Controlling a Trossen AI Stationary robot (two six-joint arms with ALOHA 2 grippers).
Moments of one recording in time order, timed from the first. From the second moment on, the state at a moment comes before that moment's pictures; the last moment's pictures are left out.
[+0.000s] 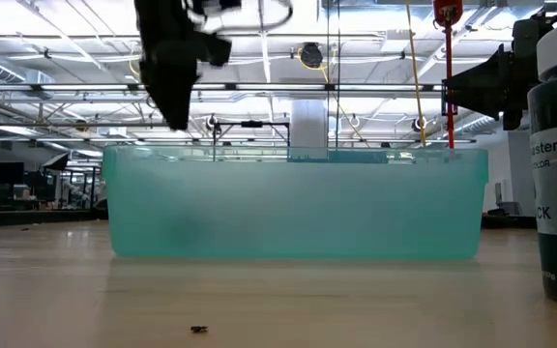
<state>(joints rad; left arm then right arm) -0.01 1.62 1.35 -1.16 -0.28 -0.46 0.18 0.03 0.02 0.13 0.73 0.17</state>
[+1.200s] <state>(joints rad) 0.15 1.63 1.01 -0.81 -0.02 0.18 0.18 0.03 0.01 0.13 0.73 0.17</state>
